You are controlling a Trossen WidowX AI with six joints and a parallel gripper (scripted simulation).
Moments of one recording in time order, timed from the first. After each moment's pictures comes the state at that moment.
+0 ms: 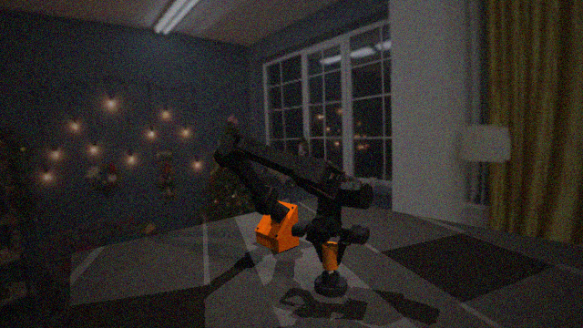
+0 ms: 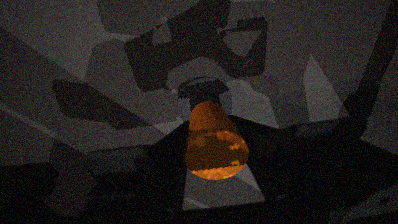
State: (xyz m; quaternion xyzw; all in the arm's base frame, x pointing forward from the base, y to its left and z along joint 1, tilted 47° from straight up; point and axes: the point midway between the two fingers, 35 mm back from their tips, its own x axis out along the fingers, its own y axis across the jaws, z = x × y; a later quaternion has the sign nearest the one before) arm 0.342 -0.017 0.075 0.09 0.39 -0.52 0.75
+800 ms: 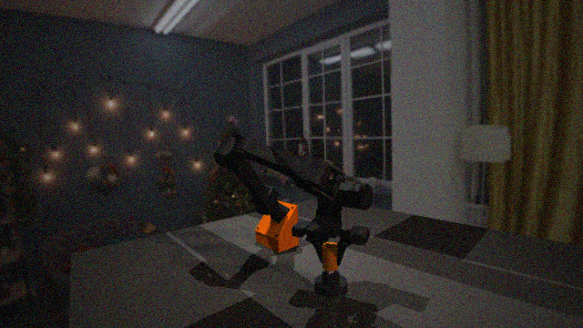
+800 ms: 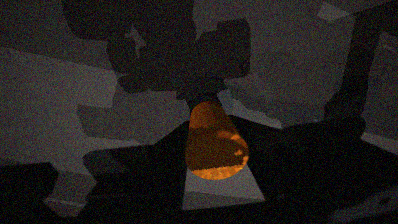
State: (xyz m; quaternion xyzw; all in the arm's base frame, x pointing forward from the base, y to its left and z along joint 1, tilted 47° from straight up) arm 0.342 -0.018 0.074 0.10 0.39 -0.53 0.75
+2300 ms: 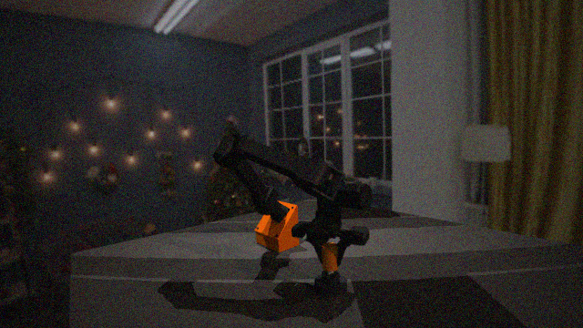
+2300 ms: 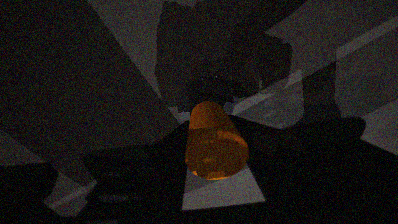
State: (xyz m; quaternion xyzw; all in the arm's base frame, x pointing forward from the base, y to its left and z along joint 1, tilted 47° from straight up) arm 0.342 -0.019 0.073 0.10 0.39 -0.52 0.75
